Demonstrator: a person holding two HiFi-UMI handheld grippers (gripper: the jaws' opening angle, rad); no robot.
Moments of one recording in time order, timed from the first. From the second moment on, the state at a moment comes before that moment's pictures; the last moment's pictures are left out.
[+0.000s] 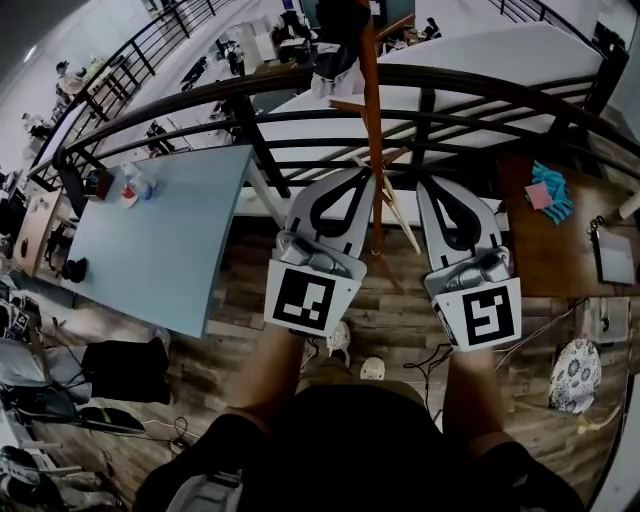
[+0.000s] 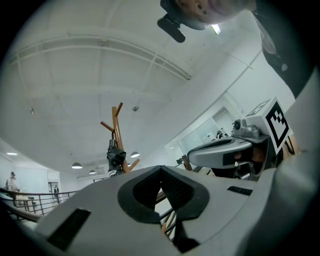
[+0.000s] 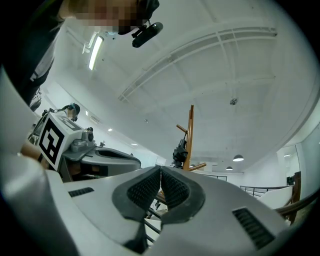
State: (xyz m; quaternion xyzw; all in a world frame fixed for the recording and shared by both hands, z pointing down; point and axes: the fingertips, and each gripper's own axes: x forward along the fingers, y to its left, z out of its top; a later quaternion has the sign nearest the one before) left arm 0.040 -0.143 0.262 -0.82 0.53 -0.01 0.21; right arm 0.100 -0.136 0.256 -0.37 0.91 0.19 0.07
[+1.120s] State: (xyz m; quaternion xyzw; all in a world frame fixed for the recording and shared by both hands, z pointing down) left arm 0.038 -0.111 0.250 -0.80 0.53 0.00 0.27; right arm 0.090 -0.102 0.237 -0.40 0.87 0.28 0.10
